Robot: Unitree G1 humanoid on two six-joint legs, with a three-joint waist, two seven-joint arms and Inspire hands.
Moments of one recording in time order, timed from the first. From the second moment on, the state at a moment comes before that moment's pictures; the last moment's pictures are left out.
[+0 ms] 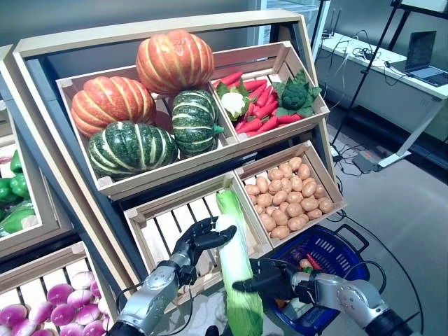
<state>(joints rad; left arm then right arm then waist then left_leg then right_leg) 0.00 0.46 -0.34 0.16 -0.63 0.11 0.01 -0.09 -0.53 0.48 0.03 0.91 0.72 0.27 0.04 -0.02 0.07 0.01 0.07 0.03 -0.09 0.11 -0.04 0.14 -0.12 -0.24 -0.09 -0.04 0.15</state>
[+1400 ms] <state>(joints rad) 0.00 0.44 -0.31 0.11 -0.67 0.11 -0.04 -0.05 -0.57 0.48 0.06 0.95 0.60 0.39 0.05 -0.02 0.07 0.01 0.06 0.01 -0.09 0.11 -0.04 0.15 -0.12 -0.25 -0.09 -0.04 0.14</state>
